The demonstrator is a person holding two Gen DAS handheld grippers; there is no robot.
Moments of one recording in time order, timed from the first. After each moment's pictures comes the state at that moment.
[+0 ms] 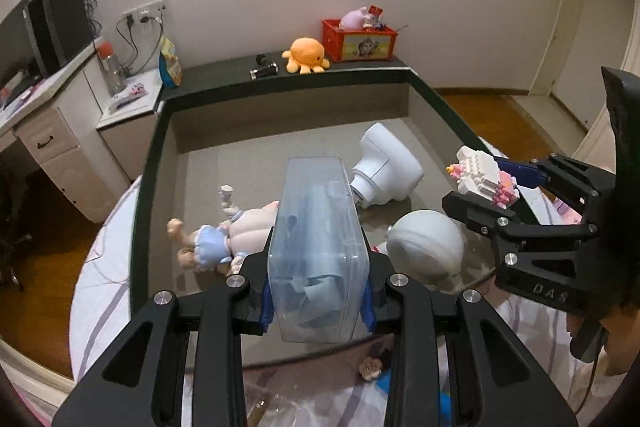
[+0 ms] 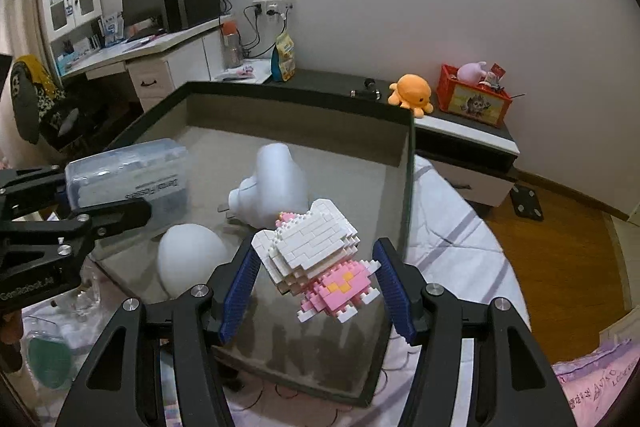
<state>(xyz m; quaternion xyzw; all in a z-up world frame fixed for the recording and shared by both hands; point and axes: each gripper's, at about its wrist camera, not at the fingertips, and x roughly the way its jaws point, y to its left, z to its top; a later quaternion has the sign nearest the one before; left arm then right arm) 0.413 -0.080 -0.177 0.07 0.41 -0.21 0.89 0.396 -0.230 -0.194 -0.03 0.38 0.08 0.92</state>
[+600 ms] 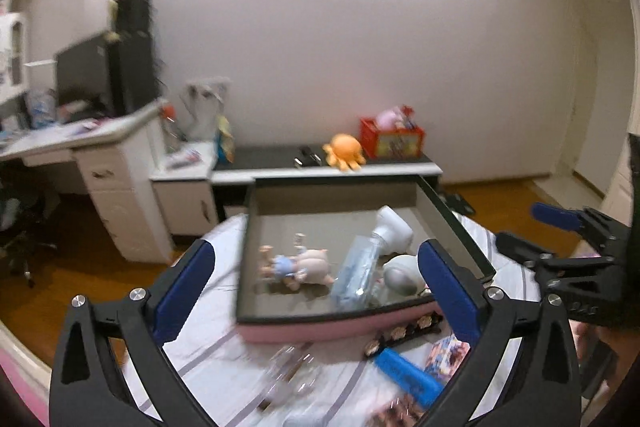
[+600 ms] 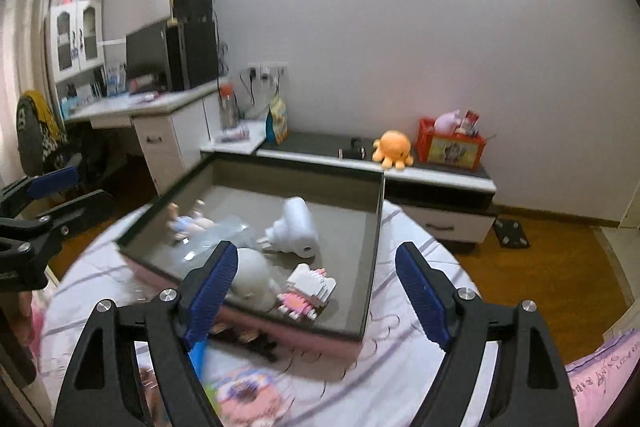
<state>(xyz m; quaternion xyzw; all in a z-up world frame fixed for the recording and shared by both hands) 0.295 -0.011 -0.098 0.01 0.23 -0.13 0.96 0.290 -0.226 -0.124 -0.01 0.26 0.05 0.96</state>
